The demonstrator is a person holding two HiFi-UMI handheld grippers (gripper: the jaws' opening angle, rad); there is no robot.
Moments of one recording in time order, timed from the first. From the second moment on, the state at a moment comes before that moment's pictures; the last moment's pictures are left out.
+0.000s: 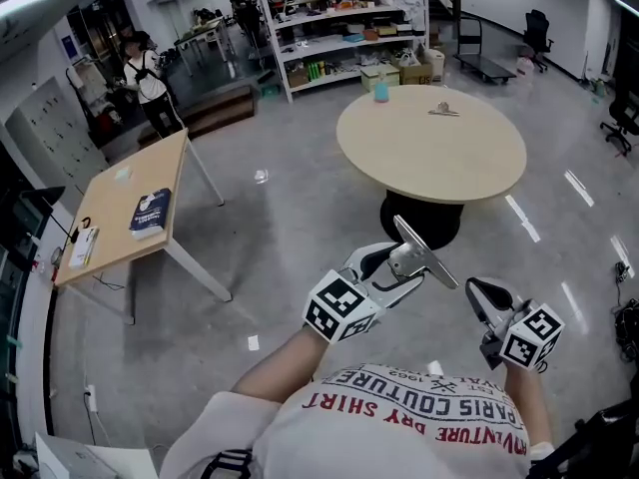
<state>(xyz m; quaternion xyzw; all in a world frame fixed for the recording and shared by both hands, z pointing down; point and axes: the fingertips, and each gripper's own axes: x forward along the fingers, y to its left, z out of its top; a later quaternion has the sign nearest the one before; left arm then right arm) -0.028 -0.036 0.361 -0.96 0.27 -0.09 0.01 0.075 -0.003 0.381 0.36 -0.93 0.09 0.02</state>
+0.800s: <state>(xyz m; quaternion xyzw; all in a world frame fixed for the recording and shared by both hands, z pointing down) -0.021 -0.026 0.364 -0.96 0.27 -0.09 0.01 0.078 0.008 0.374 0.37 -0.92 0.08 0.02</state>
